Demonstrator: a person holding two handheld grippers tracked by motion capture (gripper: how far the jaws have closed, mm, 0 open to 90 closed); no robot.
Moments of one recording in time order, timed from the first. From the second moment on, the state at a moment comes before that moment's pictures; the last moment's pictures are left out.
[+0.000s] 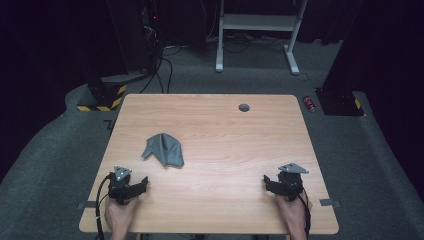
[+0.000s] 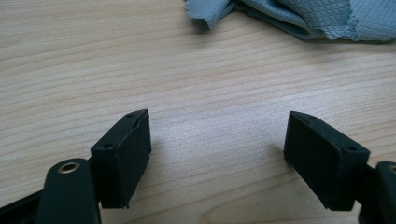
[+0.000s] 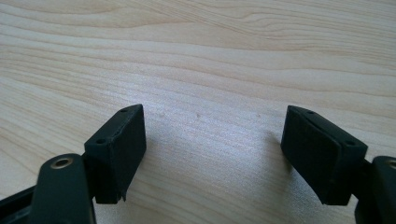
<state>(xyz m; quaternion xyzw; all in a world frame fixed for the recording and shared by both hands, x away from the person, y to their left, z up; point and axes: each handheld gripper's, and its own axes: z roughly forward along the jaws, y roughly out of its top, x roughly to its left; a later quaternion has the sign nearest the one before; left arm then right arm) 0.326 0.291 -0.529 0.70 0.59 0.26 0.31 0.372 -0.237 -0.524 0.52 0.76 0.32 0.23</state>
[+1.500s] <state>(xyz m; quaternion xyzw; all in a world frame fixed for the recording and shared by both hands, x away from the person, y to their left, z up) 0.347 0.269 -0.516 0.71 0.57 0.21 0.36 0.372 -0.237 -0.524 0.52 0.76 0.32 0.23</state>
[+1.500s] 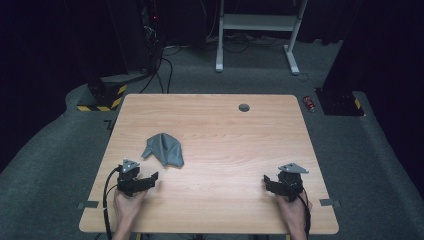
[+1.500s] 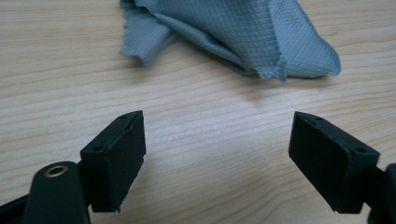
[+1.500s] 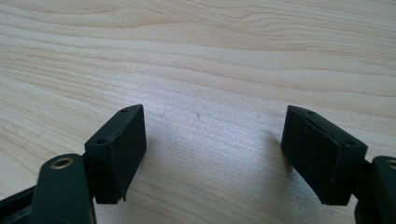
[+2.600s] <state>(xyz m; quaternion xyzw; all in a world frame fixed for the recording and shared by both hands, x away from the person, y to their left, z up) 0.380 0.242 -0.493 0.72 0.54 0.20 0.39 0.372 -0.237 -0.524 0.52 0.76 0.32 0.23</state>
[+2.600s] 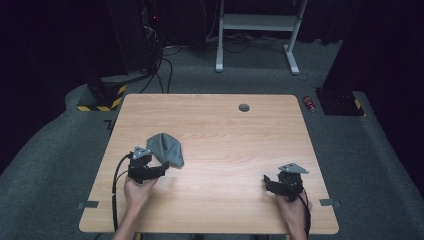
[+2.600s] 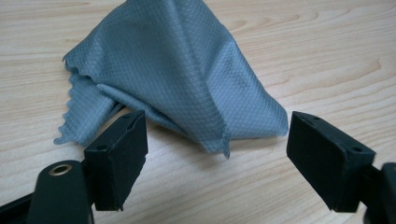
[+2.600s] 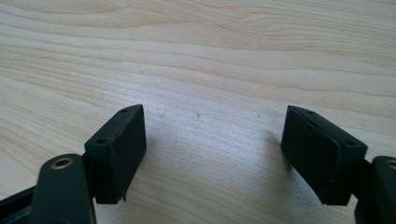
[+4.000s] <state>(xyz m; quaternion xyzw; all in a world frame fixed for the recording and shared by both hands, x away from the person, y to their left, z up) 0.432 0.225 -0.519 0.72 0.57 0.25 0.31 0.372 -0.237 -0.524 0.52 0.76 0.32 0.23</state>
